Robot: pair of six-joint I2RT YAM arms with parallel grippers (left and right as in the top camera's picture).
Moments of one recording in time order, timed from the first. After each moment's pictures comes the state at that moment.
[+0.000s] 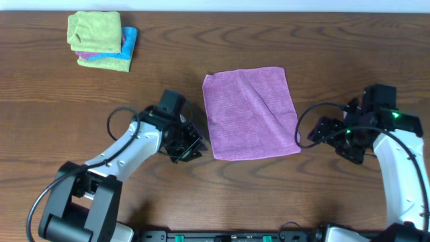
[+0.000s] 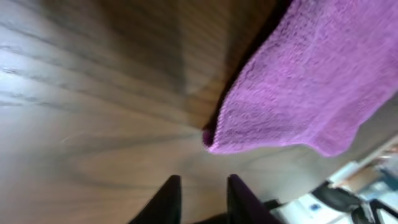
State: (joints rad) left arm -0.39 1.63 0.86 -0.57 0.59 -1.06; right arm -0.23 1.38 1.03 -1.09 -0.26 0.22
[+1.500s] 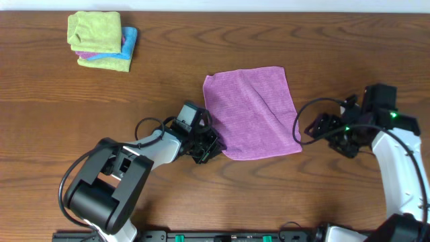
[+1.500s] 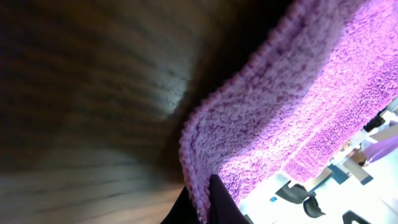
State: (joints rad) left arm -0.50 1.81 0.76 -0.04 0.62 -1.33; right arm -0.24 1.41 0.97 -0.97 -0.36 0.22
